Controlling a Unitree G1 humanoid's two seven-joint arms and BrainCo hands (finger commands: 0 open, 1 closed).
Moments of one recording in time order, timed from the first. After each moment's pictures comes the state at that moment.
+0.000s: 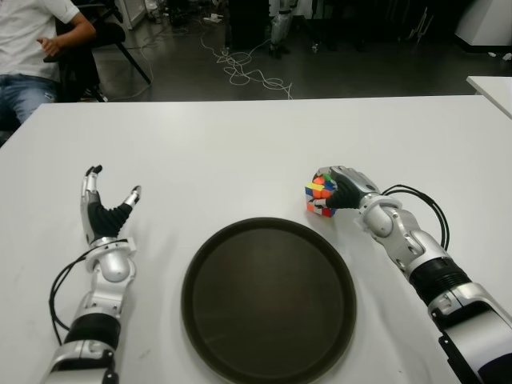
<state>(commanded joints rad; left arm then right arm) -0.31 0.23 0.10 0.82 0.25 -0.41 0.57 -0.55 -0.31 0.40 0.72 -0.59 -0.10 0.00</state>
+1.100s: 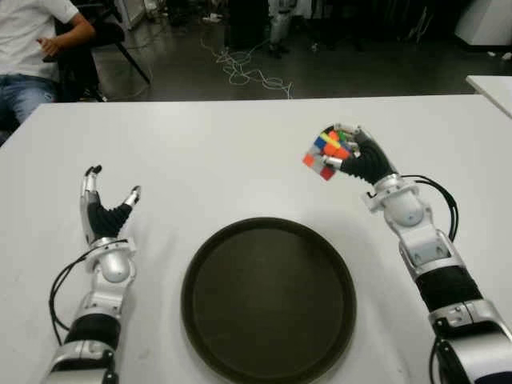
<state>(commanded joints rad) -0.32 0.23 0.10 0.82 0.24 -0.42 0.56 -0.44 -0.23 0.08 0.36 -0.06 -0.19 0.16</state>
